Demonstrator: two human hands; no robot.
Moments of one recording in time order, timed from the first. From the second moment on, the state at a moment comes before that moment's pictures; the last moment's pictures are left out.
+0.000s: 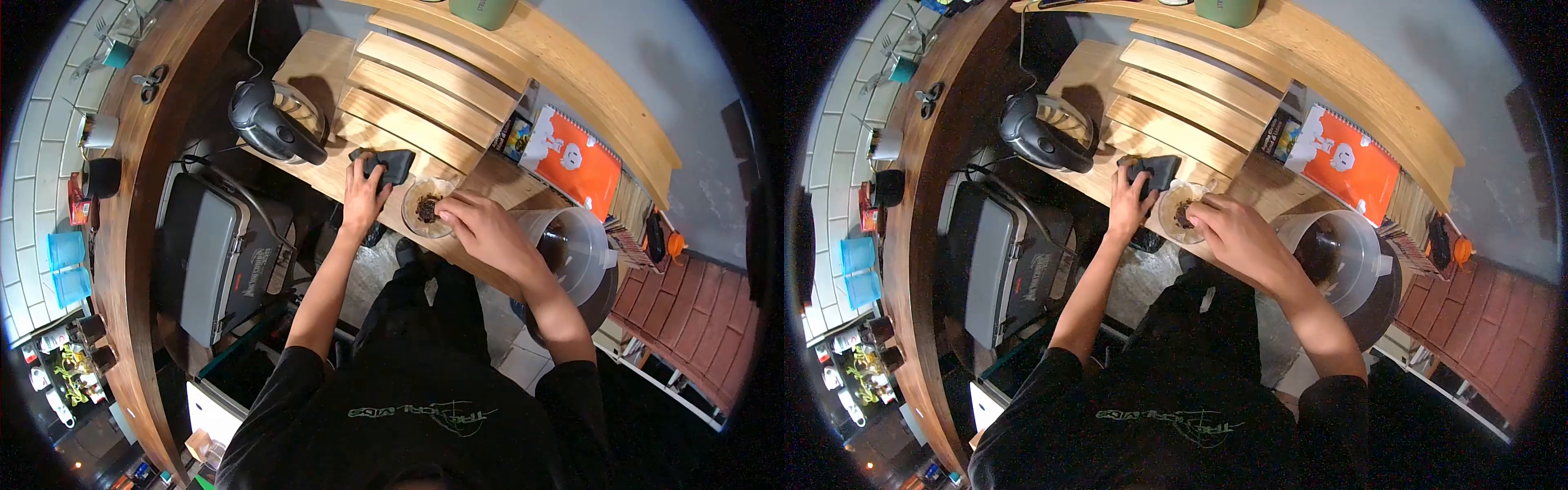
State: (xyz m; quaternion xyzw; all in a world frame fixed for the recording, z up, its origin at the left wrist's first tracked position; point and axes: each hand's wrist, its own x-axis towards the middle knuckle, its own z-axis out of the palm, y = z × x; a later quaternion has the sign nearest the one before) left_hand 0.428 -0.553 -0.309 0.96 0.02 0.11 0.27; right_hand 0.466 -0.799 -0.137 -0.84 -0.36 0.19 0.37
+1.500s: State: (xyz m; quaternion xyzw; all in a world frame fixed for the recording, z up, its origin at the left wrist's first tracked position) left_hand 0.386 -0.637 -0.309 0.83 0.01 0.11 0.54; right_hand 0.467 -0.801 -0.136 -0.84 -0.36 0.17 0.38
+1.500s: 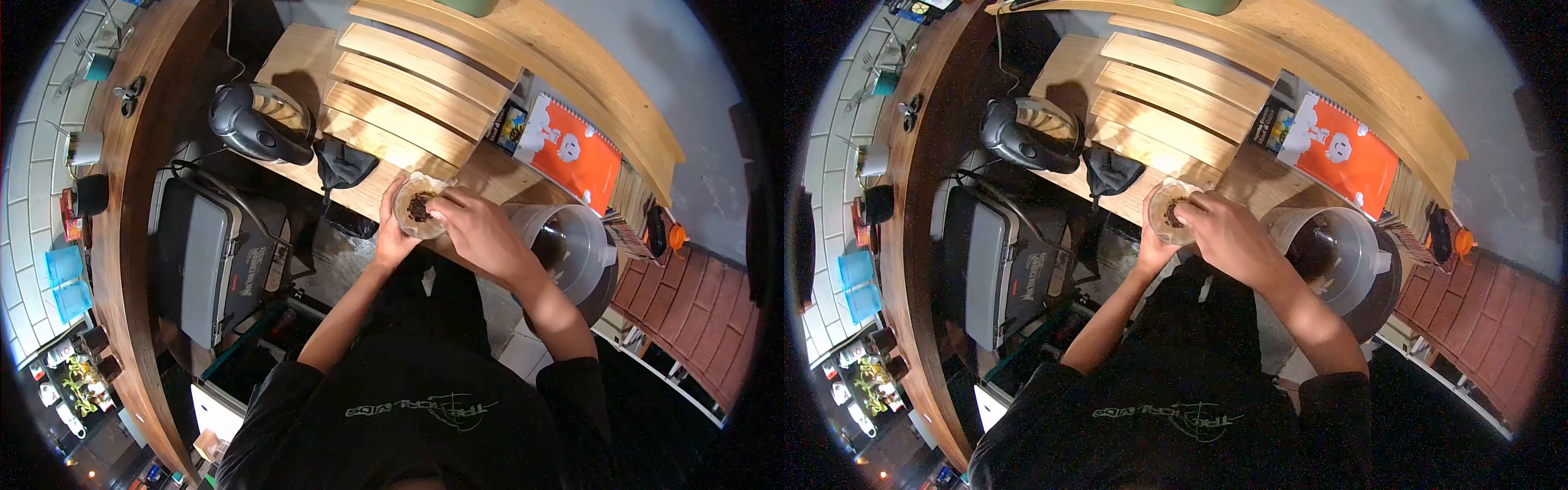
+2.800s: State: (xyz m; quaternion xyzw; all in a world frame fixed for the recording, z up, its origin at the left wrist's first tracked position) left_hand 0.366 -0.619 -0.278 0.84 0.01 0.14 0.52; right_hand 0.411 -0.799 -0.136 -0.92 -0.22 0.11 0.29
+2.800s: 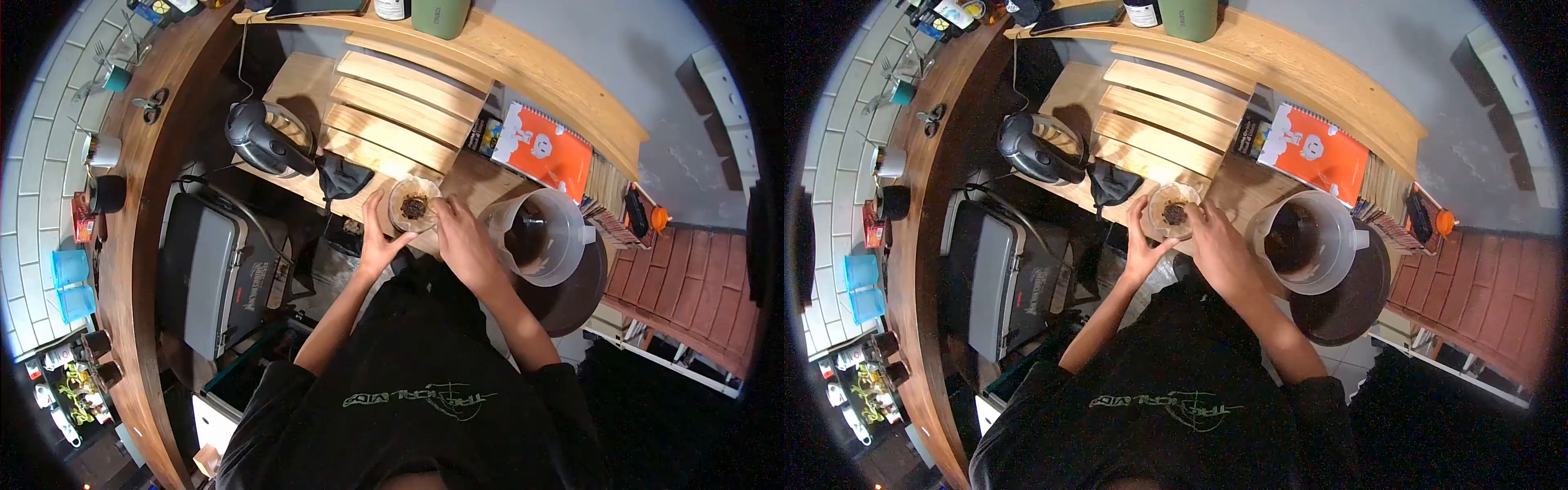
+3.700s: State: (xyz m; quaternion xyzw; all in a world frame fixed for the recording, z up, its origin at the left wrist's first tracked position) left_hand 0.380 -0.620 -0.270 0.86 -0.04 0.11 0.50; right_hand 0.333 -0.808 -0.162 -0.88 -0.05 0.07 0.47
